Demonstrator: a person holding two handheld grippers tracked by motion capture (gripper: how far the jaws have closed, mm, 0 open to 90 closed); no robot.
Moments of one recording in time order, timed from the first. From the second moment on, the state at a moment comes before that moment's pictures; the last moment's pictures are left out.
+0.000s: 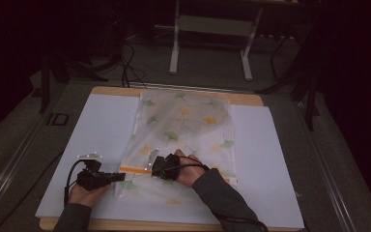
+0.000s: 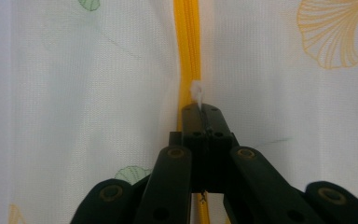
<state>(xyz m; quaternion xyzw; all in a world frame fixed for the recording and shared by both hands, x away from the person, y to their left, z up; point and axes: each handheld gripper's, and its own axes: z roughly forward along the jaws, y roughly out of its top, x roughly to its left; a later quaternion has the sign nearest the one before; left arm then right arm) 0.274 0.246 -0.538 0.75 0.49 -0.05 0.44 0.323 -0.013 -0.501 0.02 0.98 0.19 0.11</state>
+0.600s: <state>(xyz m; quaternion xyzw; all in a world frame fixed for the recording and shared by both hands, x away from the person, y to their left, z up) 0.274 0.248 -0.538 0.75 0.49 -0.05 0.44 0.323 -0.033 -0.502 0.03 0.97 0.19 0.12</state>
